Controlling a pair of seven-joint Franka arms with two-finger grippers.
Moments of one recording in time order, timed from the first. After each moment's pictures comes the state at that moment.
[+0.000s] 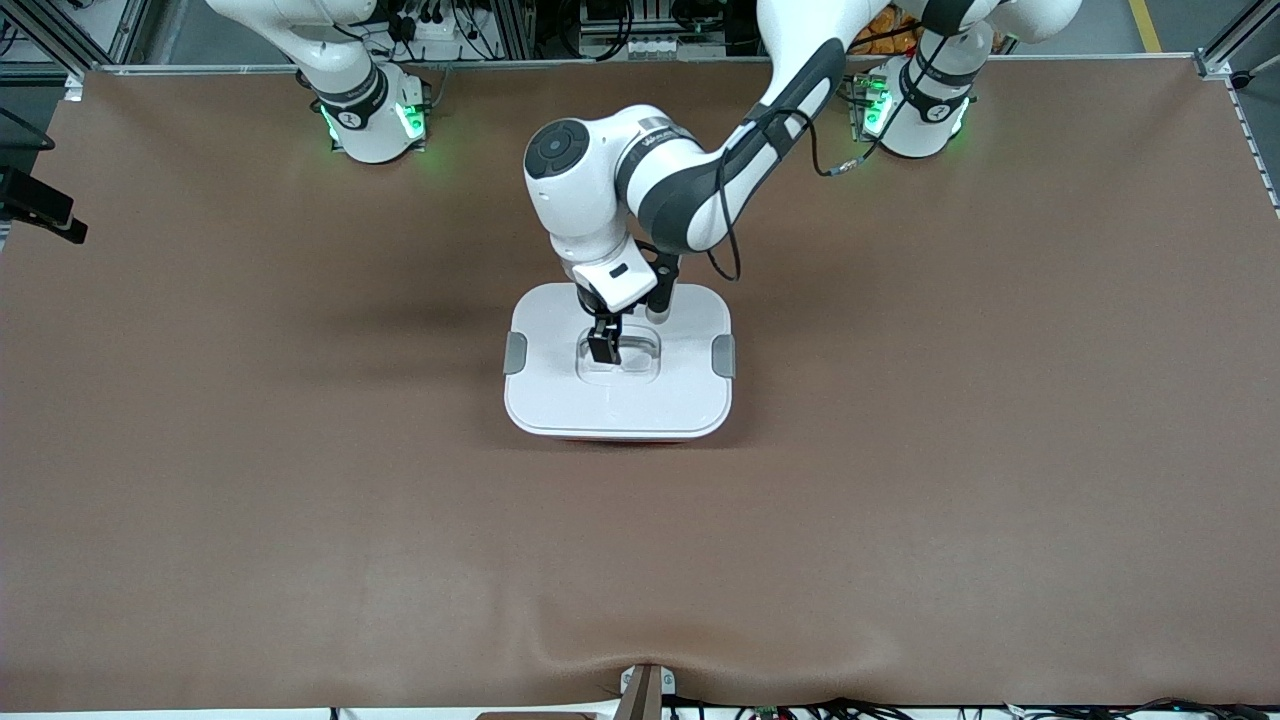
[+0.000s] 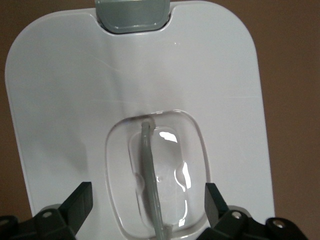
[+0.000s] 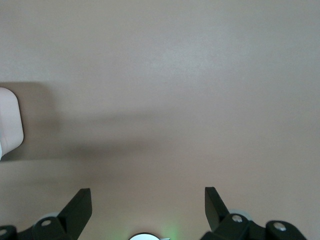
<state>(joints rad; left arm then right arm) -0.83 0.71 -0.10 -1.20 0.27 1.90 -2.39 -0.06 -0.02 -0.08 -1.50 -0.02 1.42 -0.08</state>
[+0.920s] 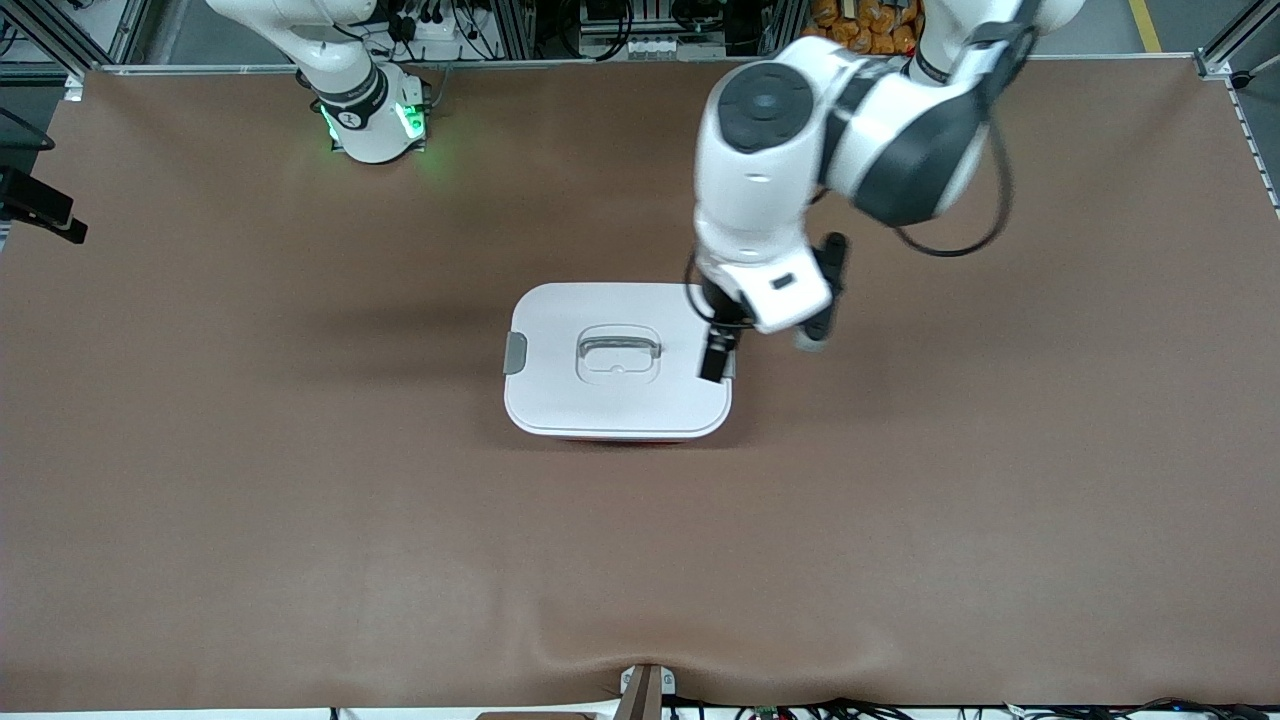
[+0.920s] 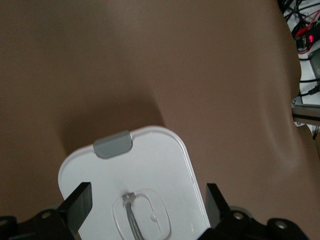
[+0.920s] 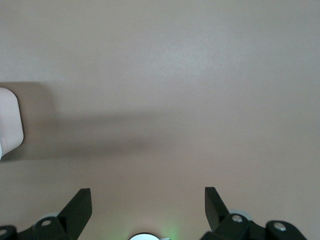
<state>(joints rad) -0.55 0.47 -0.10 -1.19 0.12 1.70 -1.85 -0.06 -0.02 -0.08 -1.50 -0.02 1.42 -0.08</state>
